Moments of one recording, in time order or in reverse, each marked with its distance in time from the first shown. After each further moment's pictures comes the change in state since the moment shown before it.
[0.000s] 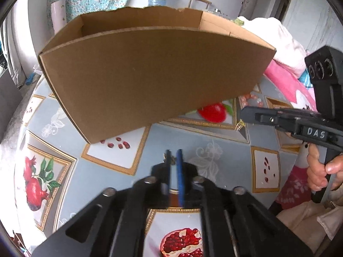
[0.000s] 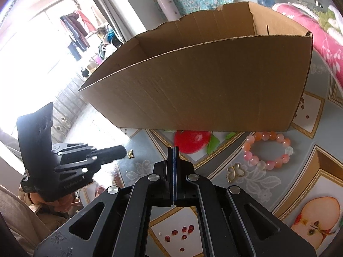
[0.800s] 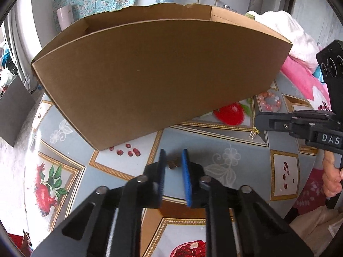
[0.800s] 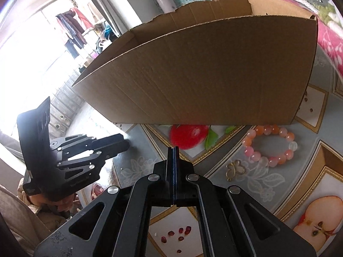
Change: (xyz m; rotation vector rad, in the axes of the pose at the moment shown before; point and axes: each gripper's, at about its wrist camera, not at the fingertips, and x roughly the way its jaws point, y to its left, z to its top) left arm 0.013 -0.005 0.010 0.023 -0.003 0.121; right arm 0.013 -0.005 0.002 0.019 0.038 -0.004
